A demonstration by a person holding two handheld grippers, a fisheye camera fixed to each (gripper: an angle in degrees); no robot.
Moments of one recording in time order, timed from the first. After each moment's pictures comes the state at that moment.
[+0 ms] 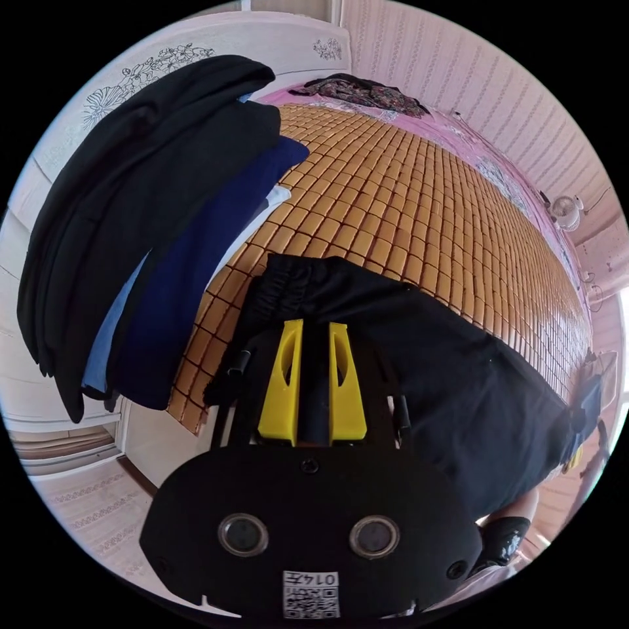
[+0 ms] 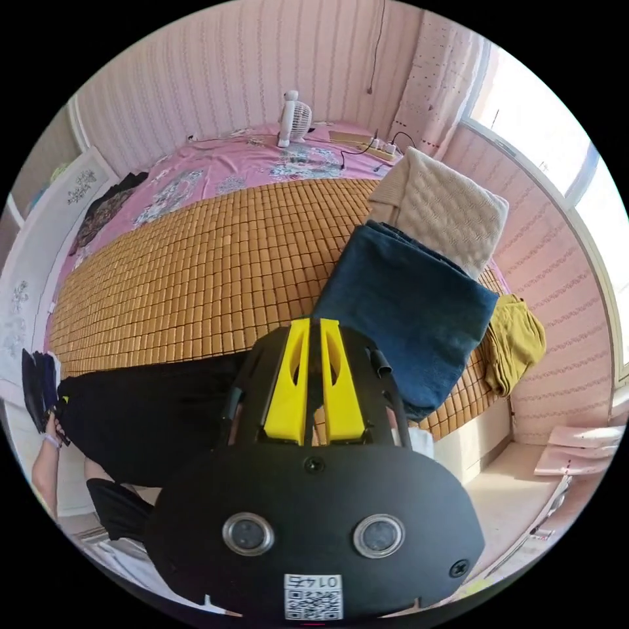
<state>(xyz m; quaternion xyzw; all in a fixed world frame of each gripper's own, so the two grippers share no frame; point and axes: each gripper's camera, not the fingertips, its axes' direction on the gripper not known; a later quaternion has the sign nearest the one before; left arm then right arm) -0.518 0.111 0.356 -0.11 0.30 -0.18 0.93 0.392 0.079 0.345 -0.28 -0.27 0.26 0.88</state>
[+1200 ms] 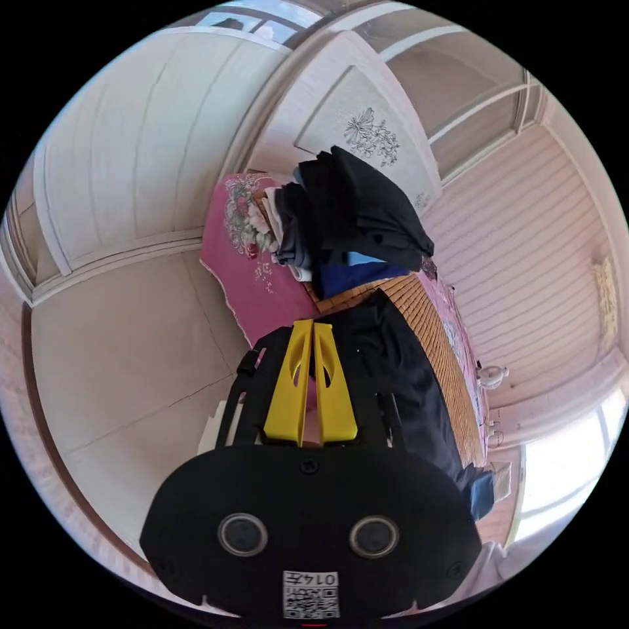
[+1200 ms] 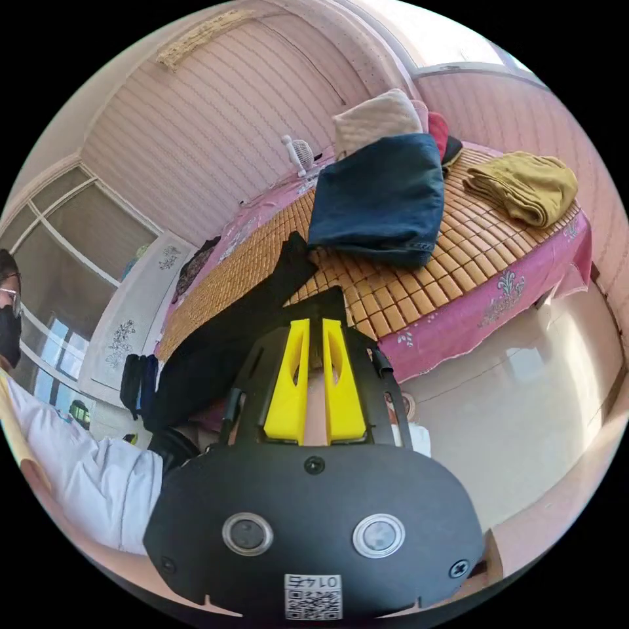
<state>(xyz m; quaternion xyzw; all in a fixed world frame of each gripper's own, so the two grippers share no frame) -0.791 0.483 0.300 0.04 0.37 -0.53 0.77 0.513 0.381 0.155 -0.18 -0.39 0.48 0.76</state>
